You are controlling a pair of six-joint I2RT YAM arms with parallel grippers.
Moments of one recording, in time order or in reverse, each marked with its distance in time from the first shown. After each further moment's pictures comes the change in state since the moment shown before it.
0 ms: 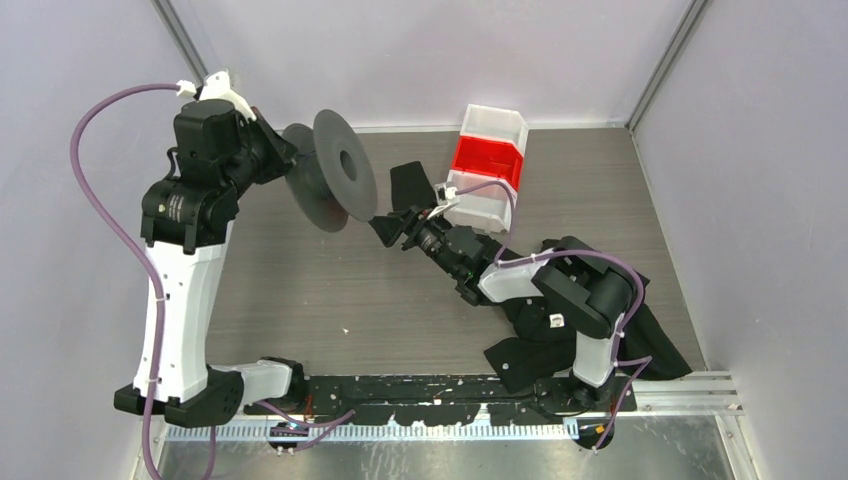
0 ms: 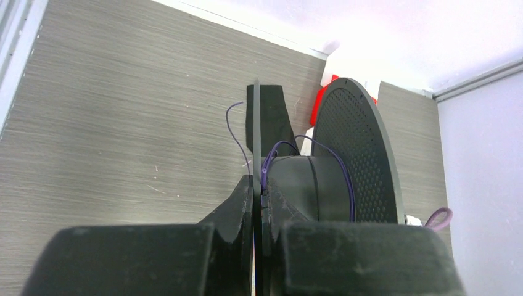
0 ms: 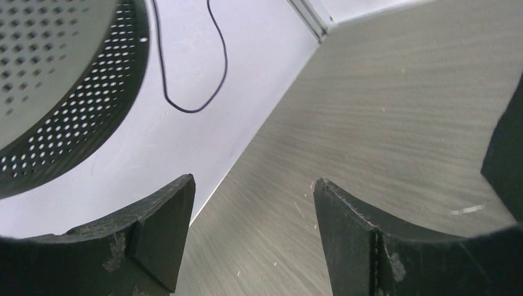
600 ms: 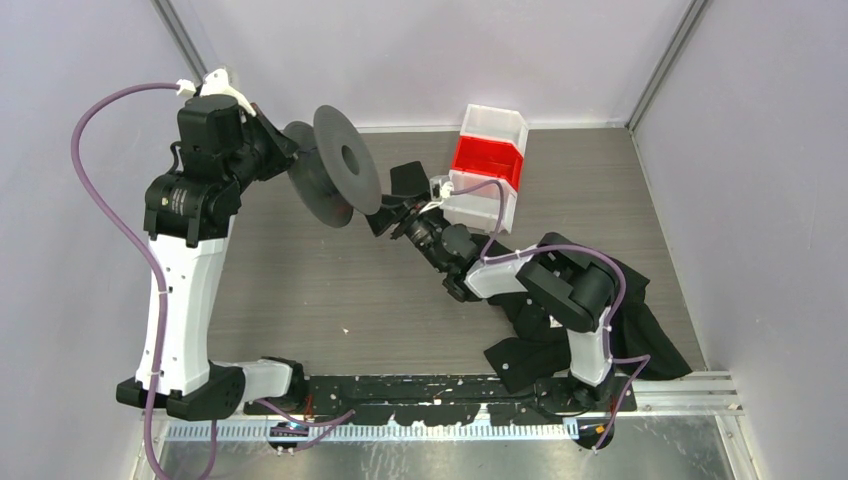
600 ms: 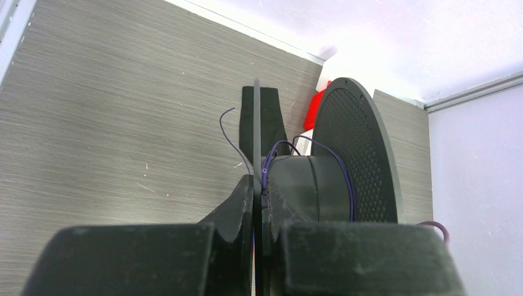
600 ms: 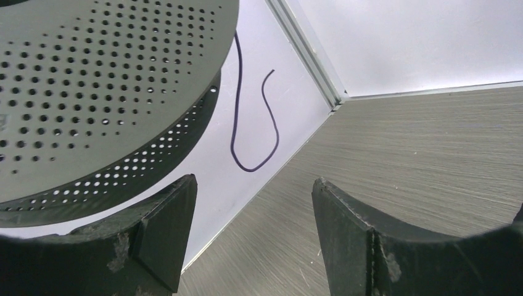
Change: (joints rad) left arm 0.000 0.027 0.029 -0.009 -0.025 -0.068; right arm 0.035 0.093 0.097 0.219 0.066 -0.159
